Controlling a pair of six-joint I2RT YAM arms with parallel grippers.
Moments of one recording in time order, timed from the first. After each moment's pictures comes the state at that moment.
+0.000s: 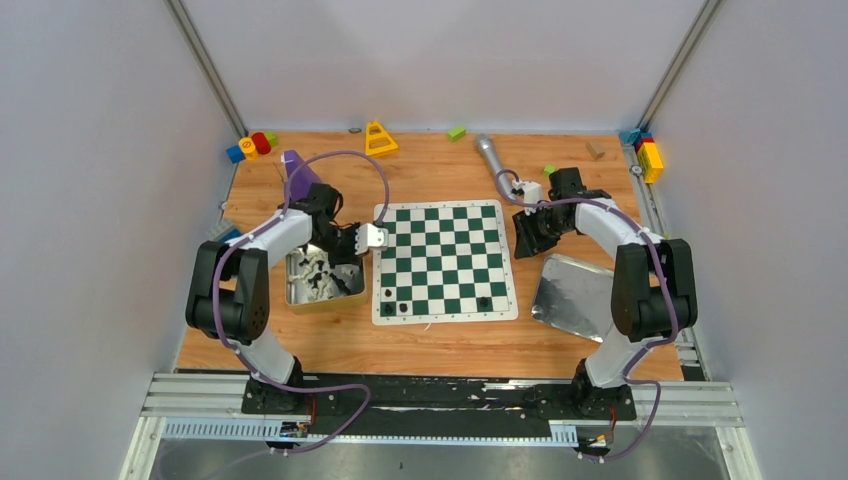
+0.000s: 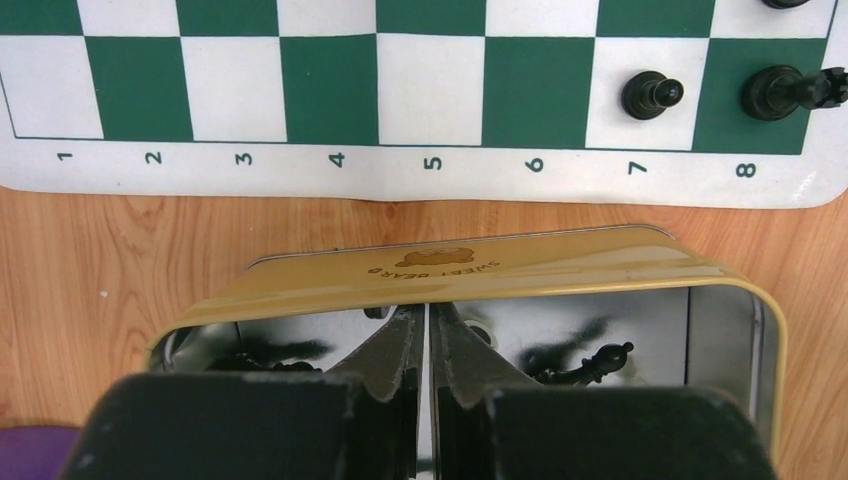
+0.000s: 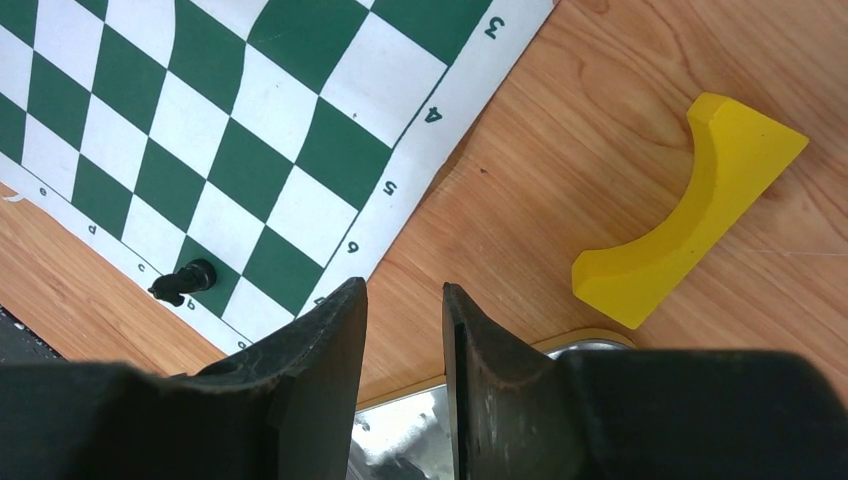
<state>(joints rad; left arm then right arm) -0.20 1.65 1.02 -0.68 0.57 1.28 0.12 1.70 1.14 -0.65 -0.48 -0.35</state>
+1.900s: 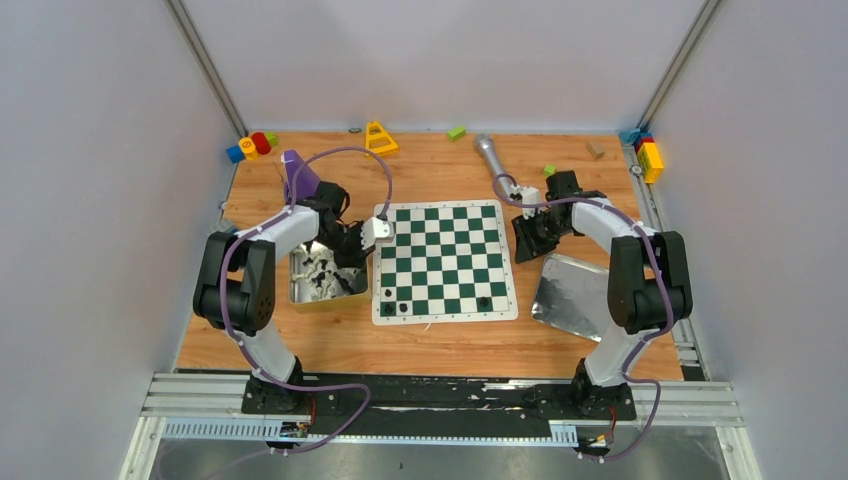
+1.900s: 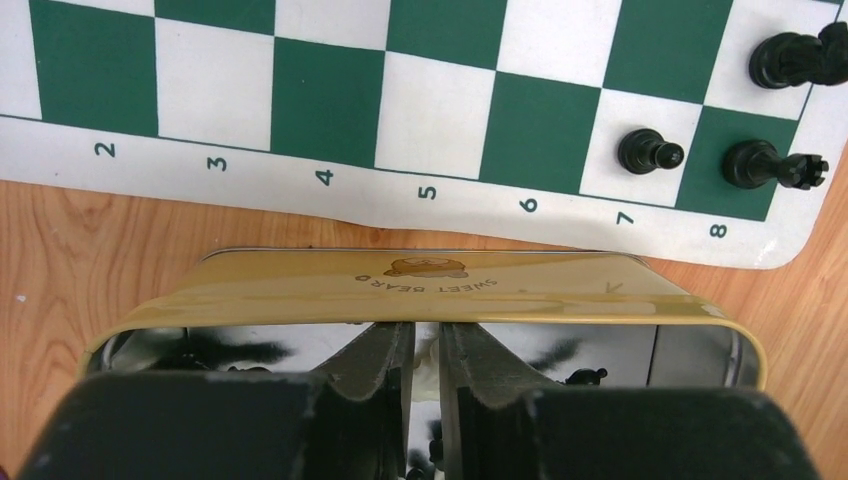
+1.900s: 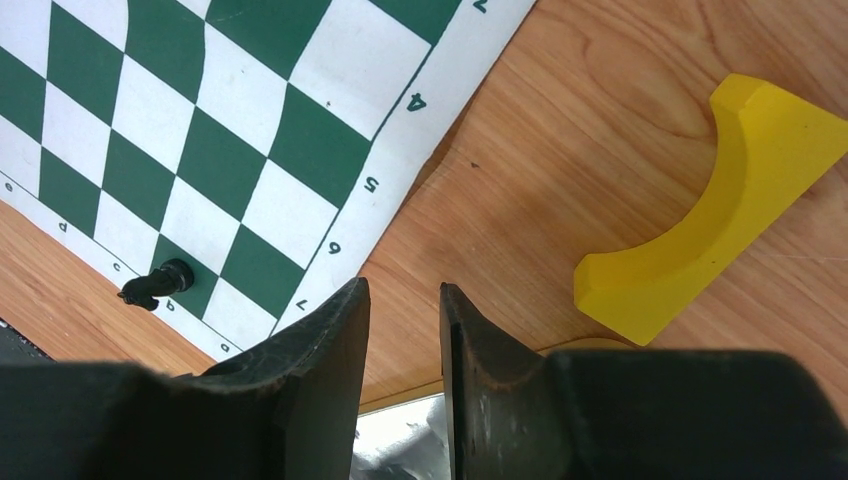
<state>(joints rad) -0.23 1.71 1.06 -0.68 0.56 1.10 0.12 1.75 1.14 -0.66 -0.46 -0.36</state>
